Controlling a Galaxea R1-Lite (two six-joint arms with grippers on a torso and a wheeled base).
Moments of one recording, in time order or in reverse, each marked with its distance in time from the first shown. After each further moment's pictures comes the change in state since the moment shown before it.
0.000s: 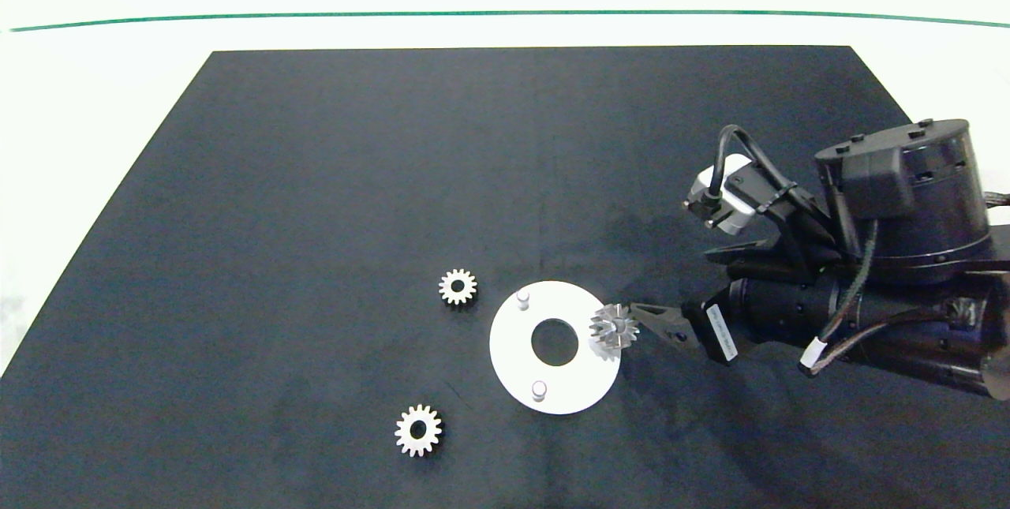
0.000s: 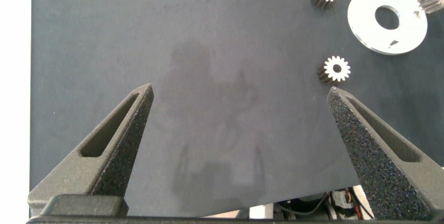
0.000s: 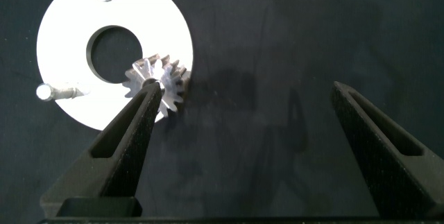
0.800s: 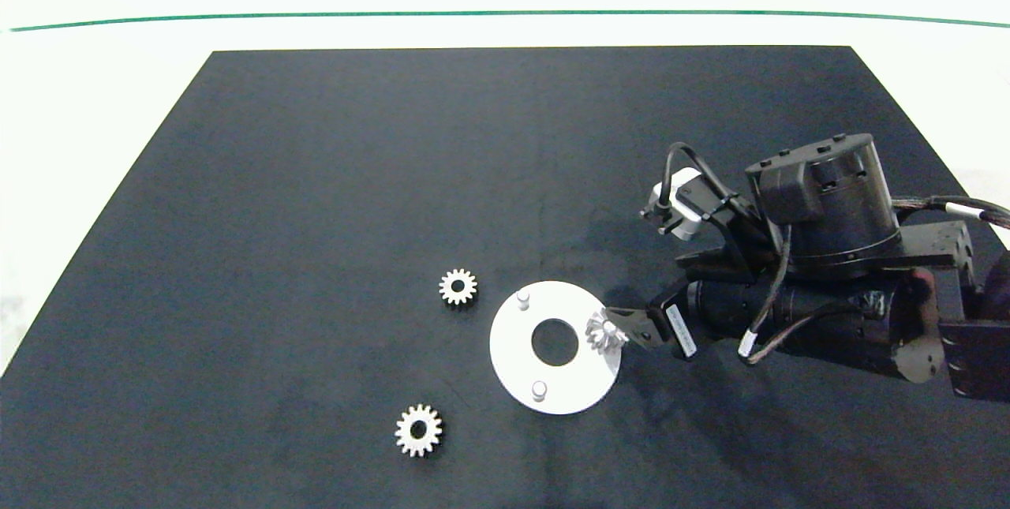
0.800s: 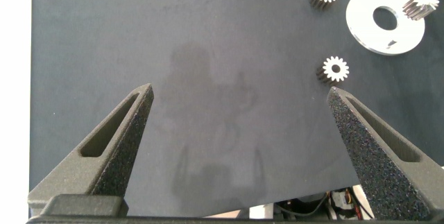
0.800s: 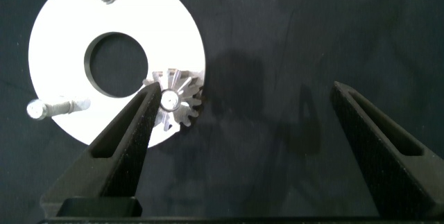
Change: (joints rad) left arm -0.003 -0.009 0.003 0.000 0.000 0.000; right arm 0.001 0.092 -0.041 -0.016 0.015 0.005
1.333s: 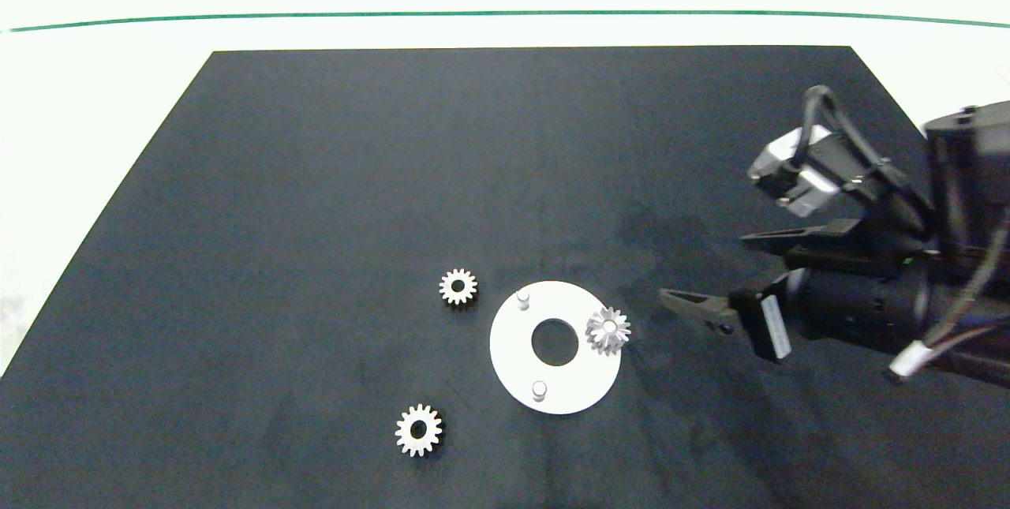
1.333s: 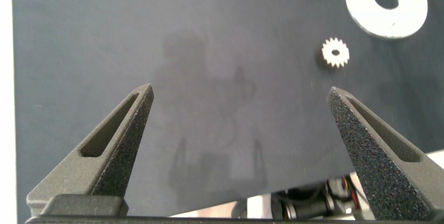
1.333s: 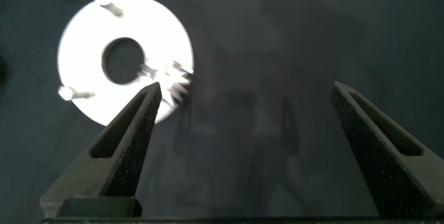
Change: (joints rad) left arm -0.039 -0.005 0.079 -0.024 -0.003 0.003; right arm -0.015 -0.256 0.087 0.044 -0.024 0.011
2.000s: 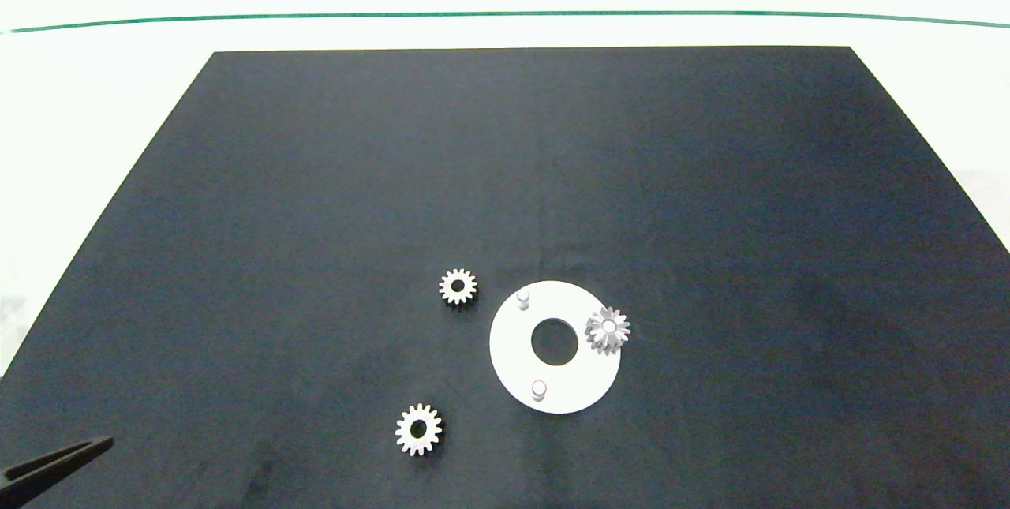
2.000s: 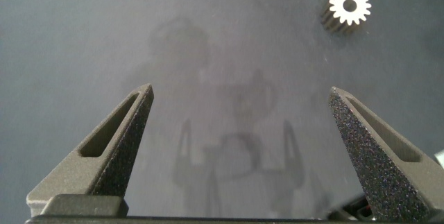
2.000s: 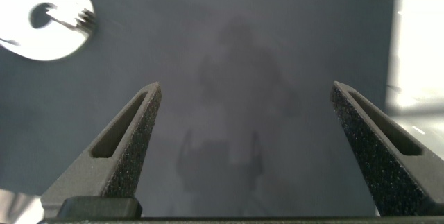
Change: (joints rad) left arm -0.140 0.301 0.407 -0.630 -0.001 0.194; right arm -0.317 -0.828 0.106 0.510 -0.007 -0.013
